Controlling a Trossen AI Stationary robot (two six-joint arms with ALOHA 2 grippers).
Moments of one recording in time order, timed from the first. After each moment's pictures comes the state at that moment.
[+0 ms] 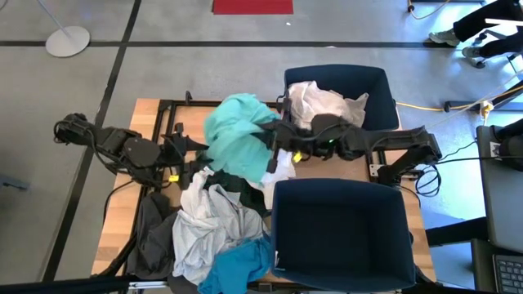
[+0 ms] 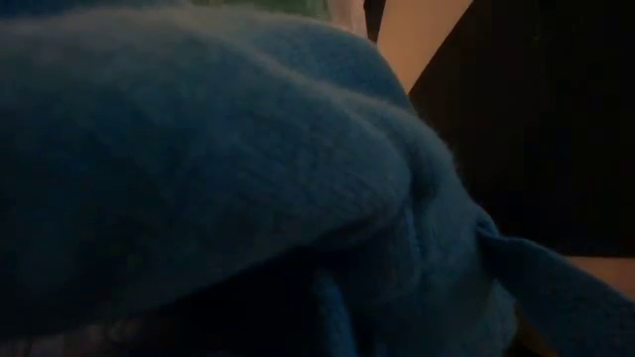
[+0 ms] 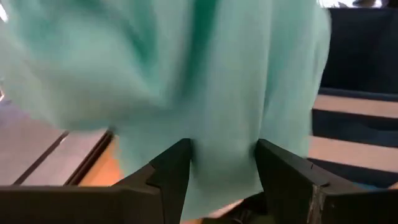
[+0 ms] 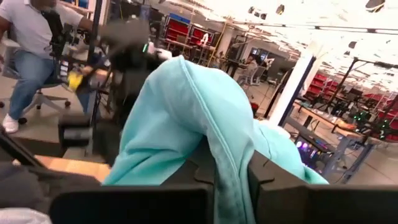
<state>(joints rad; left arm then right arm) -0.41 0.87 1.07 -0.62 -0.65 -0.18 0.12 1.61 1.73 -0.04 0.31 -0.33</state>
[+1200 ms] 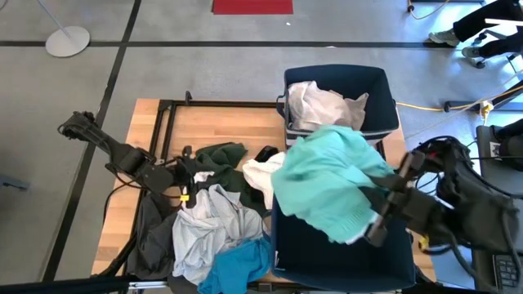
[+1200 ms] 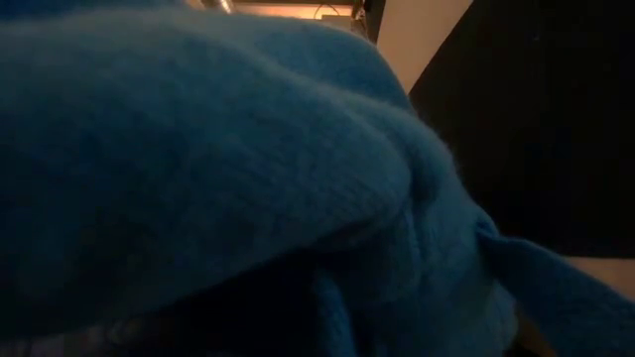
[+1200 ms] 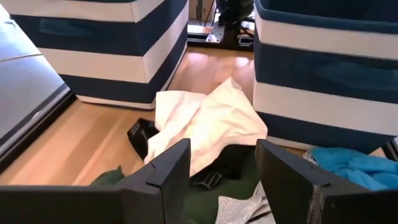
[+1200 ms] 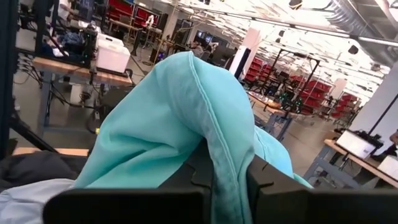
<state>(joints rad) -0.54 0.89 0.80 -0.45 -0.71 -0.36 1.00 1.61 2.19 -0.59 1.47 -0.30</state>
